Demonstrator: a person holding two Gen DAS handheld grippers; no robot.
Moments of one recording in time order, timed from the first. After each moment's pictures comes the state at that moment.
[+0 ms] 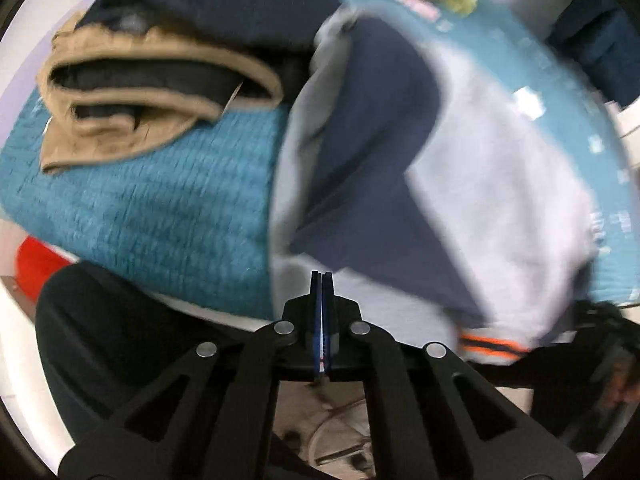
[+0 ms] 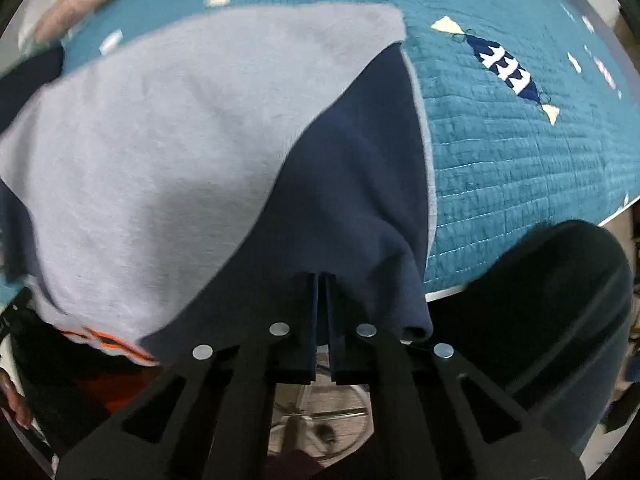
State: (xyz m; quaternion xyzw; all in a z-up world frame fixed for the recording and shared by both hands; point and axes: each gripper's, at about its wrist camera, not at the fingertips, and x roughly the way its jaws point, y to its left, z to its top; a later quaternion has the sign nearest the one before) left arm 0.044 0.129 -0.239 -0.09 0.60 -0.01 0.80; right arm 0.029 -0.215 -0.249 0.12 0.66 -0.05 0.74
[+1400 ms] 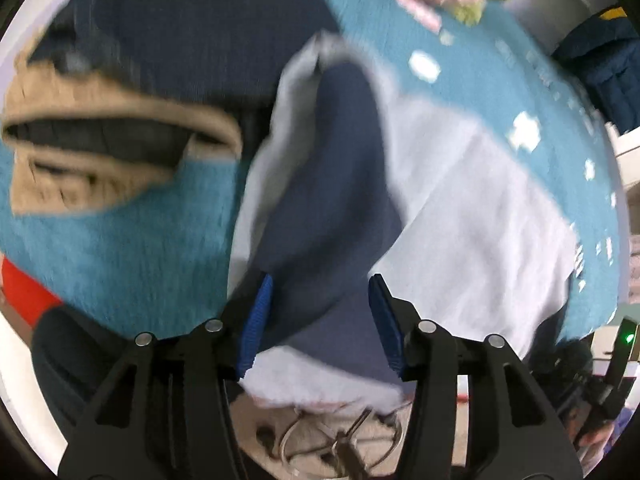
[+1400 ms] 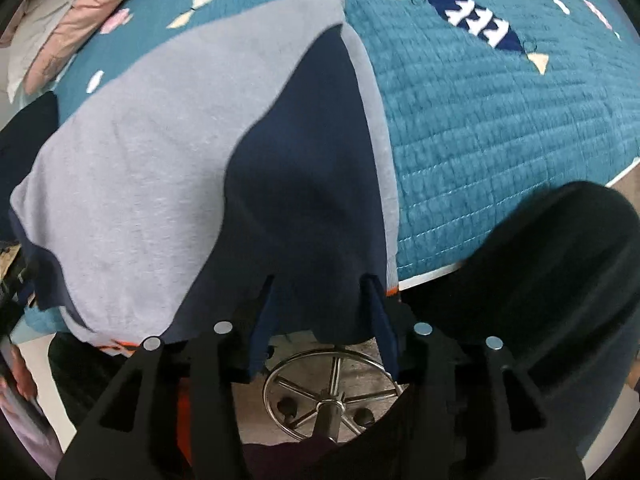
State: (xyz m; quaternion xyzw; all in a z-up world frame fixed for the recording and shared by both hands) left arm 0.103 0.125 -0.255 -0.11 0.64 0.01 0.76; right arm 0.026 -0.242 -0.270 0.20 0.69 -0.07 0.70
